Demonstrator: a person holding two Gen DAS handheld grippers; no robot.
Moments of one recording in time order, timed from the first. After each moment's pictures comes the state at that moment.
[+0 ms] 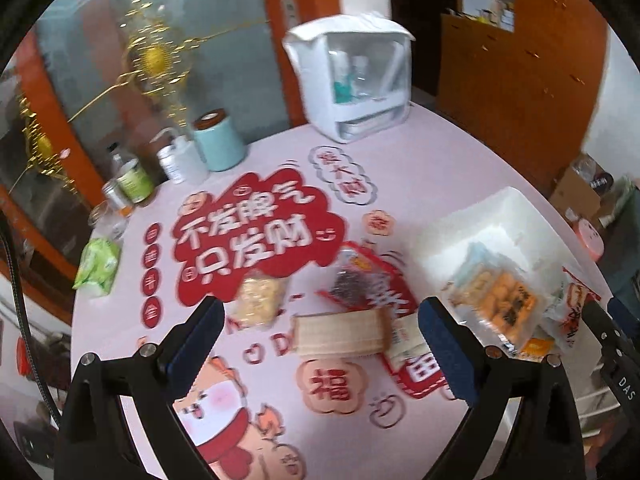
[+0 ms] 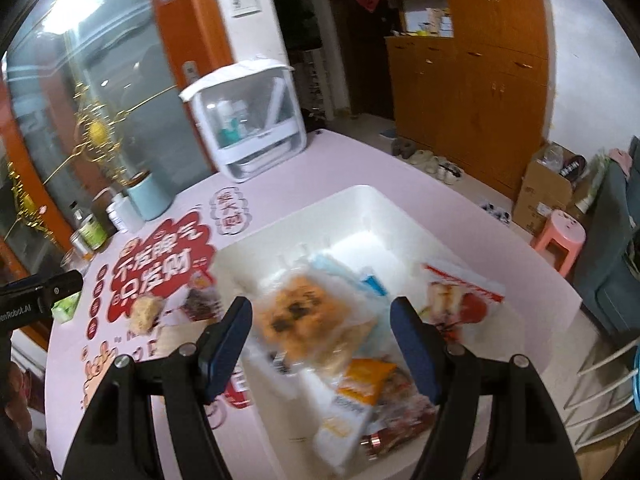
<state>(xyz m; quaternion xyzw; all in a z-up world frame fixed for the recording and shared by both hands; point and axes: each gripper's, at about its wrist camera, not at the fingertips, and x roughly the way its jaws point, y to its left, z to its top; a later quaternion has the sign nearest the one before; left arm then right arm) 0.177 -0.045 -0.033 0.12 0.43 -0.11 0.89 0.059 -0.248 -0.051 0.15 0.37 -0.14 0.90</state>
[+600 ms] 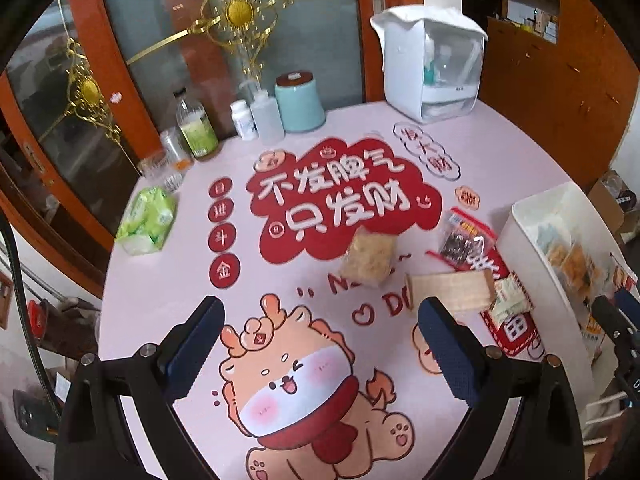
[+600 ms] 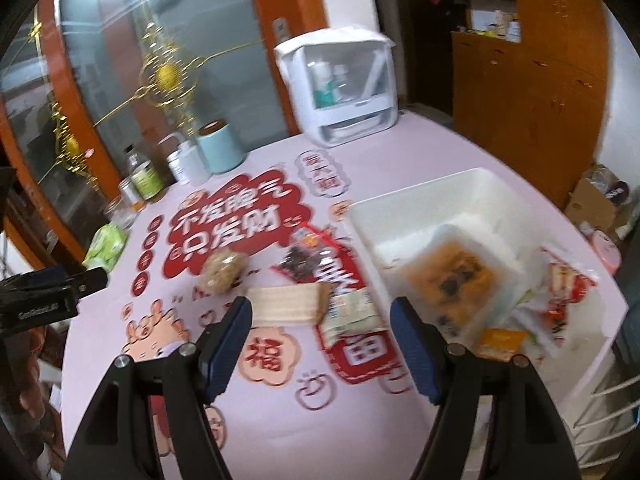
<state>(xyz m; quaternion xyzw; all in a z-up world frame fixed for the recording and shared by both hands) 0.186 0.101 -0.057 0.09 0.46 -0.06 0.88 0.096 -0.126 -0.065 0.12 0.41 -0.04 0.90</state>
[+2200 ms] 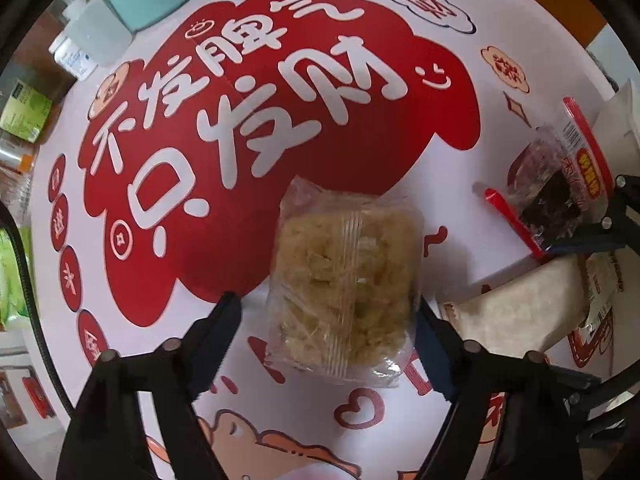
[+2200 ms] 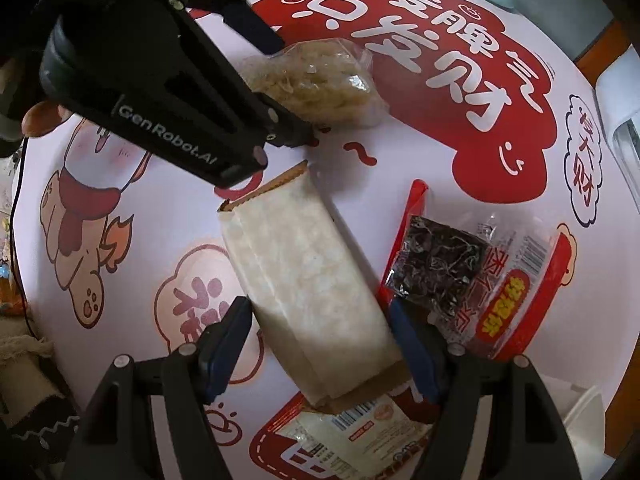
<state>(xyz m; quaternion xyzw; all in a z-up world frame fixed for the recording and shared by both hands) 0.361 0.026 -0.252 0.18 0.64 -0.17 0.73 0.270 -0.051 -0.221 -0.24 0.63 0.31 0.67</state>
